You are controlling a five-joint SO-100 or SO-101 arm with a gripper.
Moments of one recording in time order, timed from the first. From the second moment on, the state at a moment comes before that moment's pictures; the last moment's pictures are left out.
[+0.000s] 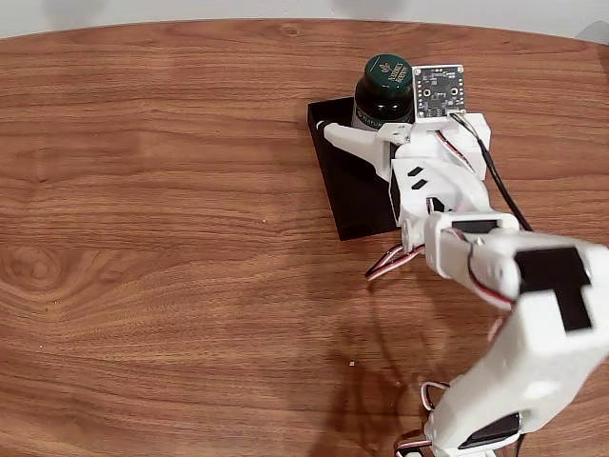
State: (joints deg) arm -1.5 86.5 137.9 -41.0 185.4
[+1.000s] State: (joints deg) arm 4.7 168.8 174.2 20.3 182.8
